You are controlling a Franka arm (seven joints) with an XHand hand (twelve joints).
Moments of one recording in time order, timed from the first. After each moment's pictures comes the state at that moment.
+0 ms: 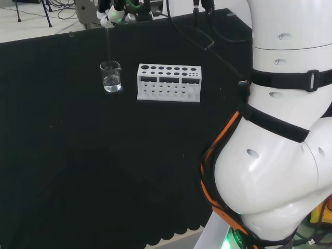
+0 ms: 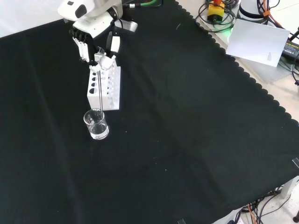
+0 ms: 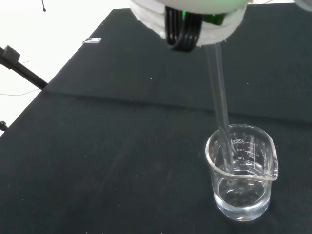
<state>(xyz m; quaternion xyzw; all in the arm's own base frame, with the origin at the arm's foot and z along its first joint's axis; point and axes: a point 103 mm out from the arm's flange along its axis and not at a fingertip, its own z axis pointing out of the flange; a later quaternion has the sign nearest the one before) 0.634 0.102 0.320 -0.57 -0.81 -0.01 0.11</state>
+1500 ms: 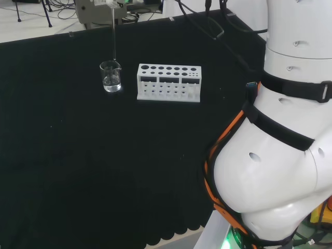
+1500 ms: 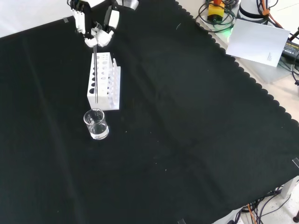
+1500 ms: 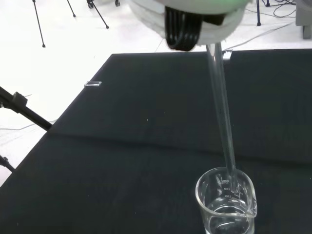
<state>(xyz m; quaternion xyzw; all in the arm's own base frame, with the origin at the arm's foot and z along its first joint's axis) 0.618 0.078 0.378 -0.59 -0.80 -0.05 0.08</state>
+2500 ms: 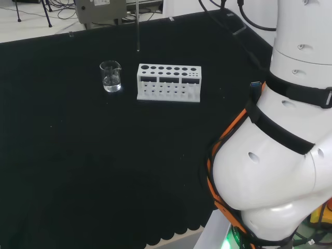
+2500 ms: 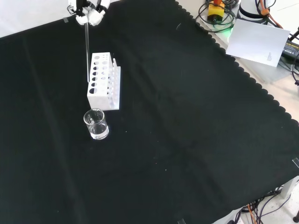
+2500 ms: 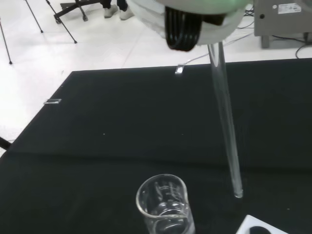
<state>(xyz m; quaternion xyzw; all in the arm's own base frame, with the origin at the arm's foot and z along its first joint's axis) 0.608 0.009 0.397 -0.63 -0.77 -0.06 0.07</state>
